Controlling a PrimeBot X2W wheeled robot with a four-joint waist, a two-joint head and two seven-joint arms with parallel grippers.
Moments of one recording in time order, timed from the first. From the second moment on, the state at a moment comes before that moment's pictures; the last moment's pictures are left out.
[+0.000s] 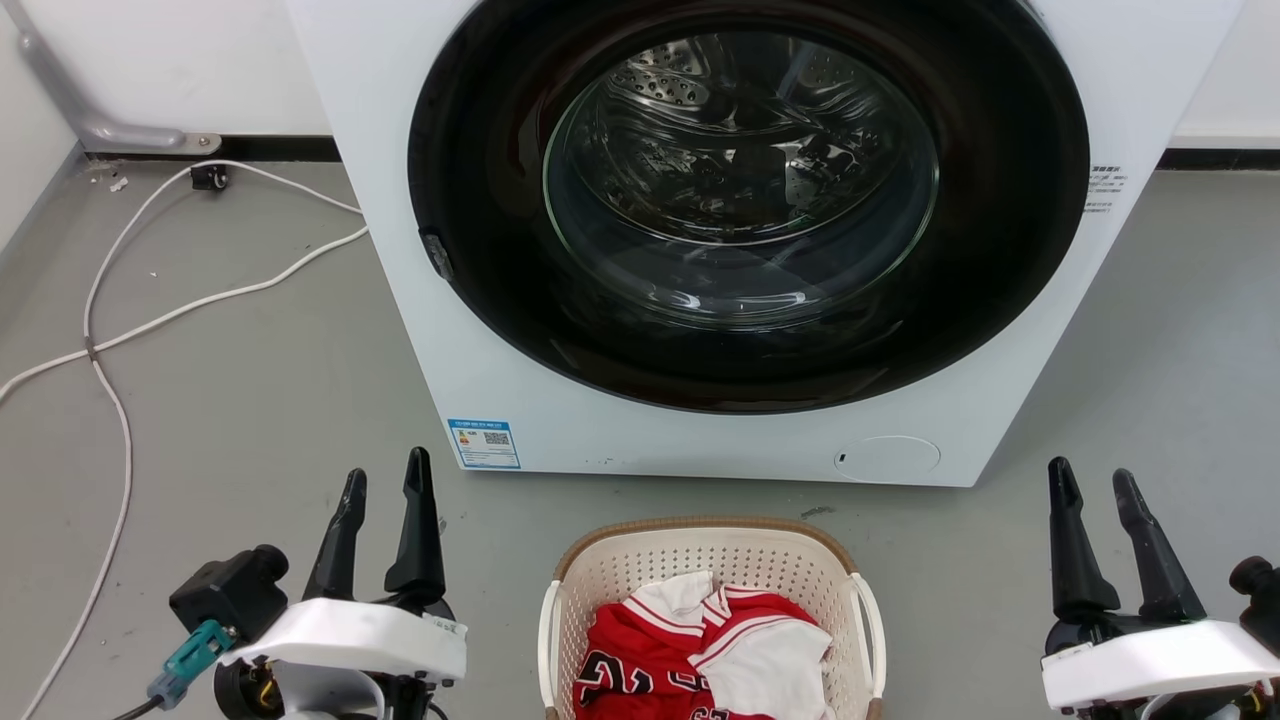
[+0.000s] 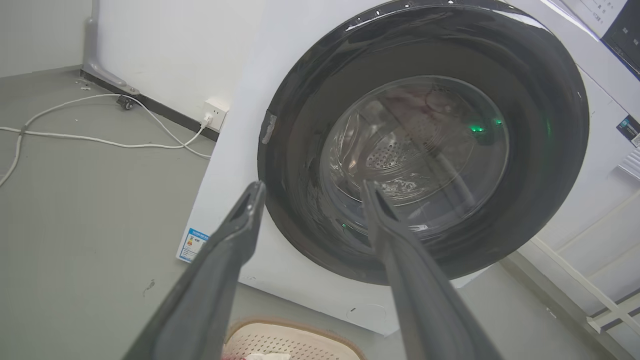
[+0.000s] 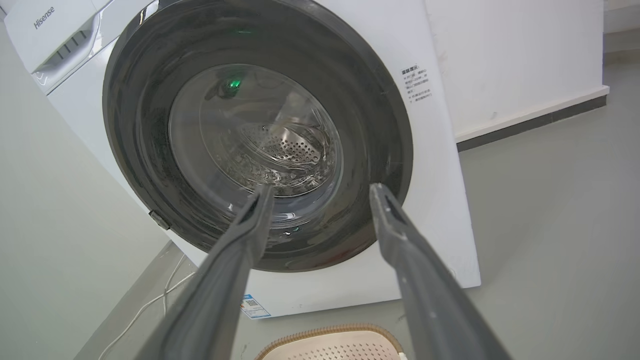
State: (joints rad) left arm -0.03 0.05 -0.06 0.05 -0.59 -0.02 -0.14; right arm 0.05 -0.05 -0.06 0.01 0.48 0.13 -0.14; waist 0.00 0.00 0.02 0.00
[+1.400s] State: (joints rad) left arm 0.00 0.05 -0.11 0.02 -0.23 0.01 -0.23; right arm 0.09 -0.05 -0.06 -0.05 0.08 0.13 -0.23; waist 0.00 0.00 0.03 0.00
